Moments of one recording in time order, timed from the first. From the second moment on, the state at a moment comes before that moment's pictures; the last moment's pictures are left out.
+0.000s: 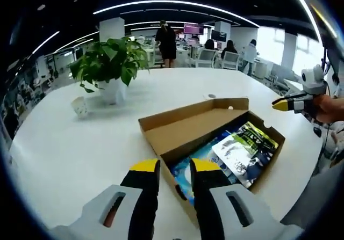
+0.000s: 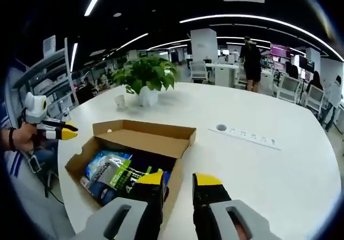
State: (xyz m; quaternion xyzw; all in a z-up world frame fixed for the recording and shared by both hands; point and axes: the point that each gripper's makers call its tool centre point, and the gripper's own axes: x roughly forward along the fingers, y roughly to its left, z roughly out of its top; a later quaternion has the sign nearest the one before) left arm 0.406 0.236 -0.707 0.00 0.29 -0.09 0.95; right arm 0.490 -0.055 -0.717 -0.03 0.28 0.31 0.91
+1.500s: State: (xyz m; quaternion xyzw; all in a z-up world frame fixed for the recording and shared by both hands) left arm 0.405 0.127 -0.782 -0.11 0.41 -0.21 0.88; right arm 0.439 -0.030 -0.745 -0.03 0.31 0.35 0.88
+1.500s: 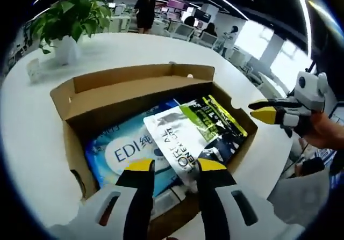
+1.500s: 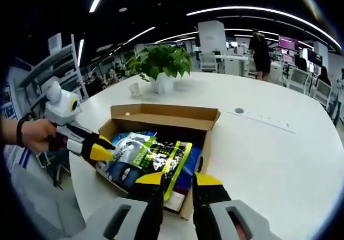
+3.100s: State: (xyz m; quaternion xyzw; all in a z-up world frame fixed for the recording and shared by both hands) left arm 0.405 0.130 -0.793 -0.19 0.42 -0.21 0.86; right arm 0.442 0.006 -0.772 -0.03 0.36 0.38 0.85
